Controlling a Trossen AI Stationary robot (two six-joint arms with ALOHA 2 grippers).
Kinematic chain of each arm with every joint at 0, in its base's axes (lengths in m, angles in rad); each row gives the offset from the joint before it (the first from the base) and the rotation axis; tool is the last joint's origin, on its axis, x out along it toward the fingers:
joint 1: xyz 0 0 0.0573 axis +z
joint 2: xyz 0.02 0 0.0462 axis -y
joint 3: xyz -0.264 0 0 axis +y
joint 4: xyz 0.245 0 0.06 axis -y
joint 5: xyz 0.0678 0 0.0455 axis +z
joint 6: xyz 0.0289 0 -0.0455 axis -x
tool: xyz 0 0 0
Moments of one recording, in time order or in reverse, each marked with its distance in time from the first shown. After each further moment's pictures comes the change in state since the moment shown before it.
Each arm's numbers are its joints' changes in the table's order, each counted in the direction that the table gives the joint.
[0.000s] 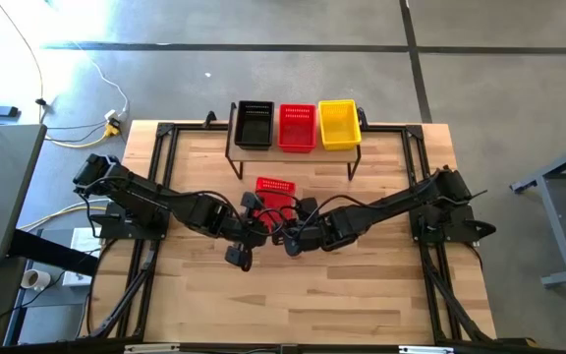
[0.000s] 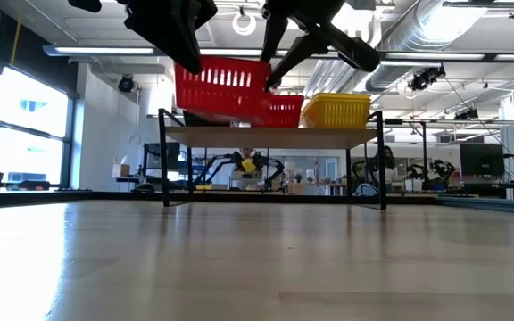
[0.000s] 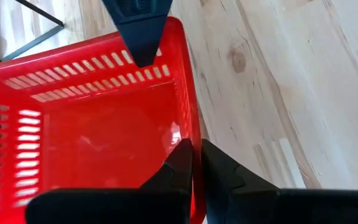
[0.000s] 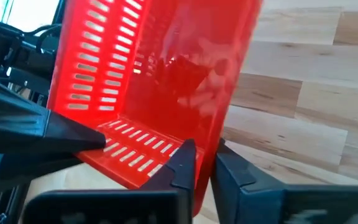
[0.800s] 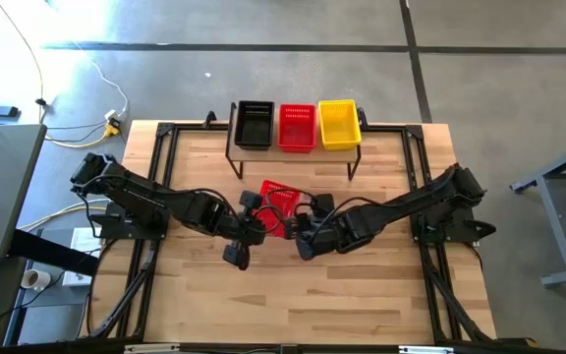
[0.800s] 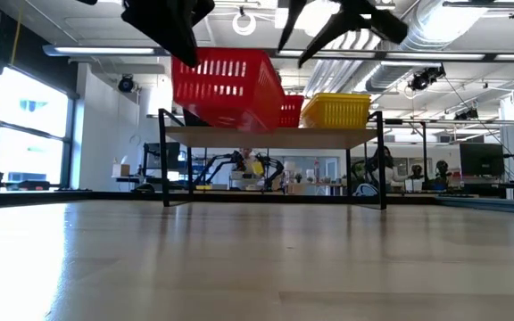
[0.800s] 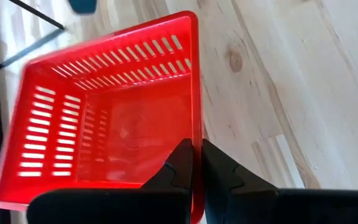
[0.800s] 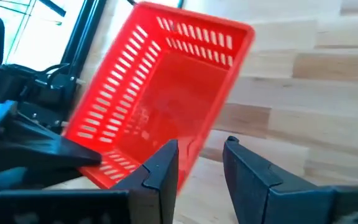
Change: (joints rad) left arm 0.003 0.022 0.000 -0.016 -0.007 -0.017; right arm 0.043 0.081 0.000 -0.136 -0.143 -0.091
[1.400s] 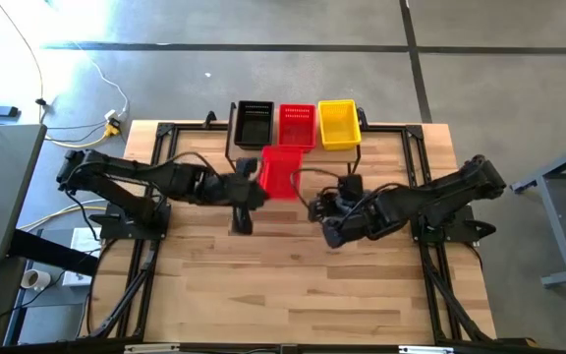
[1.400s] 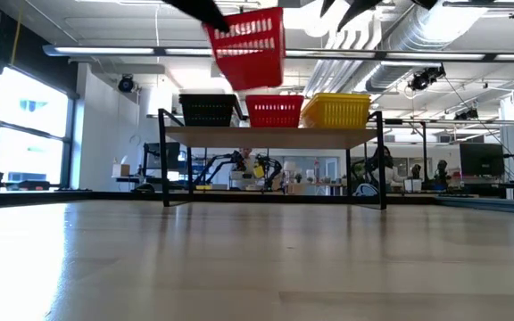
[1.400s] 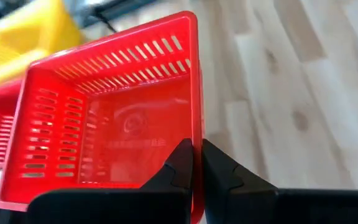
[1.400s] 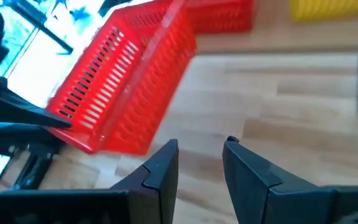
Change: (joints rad) left arm 0.164 0.144 -0.001 0.142 0.012 -0.062; right arm 0.013 0.184 0.000 -0.250 -0.155 0.025
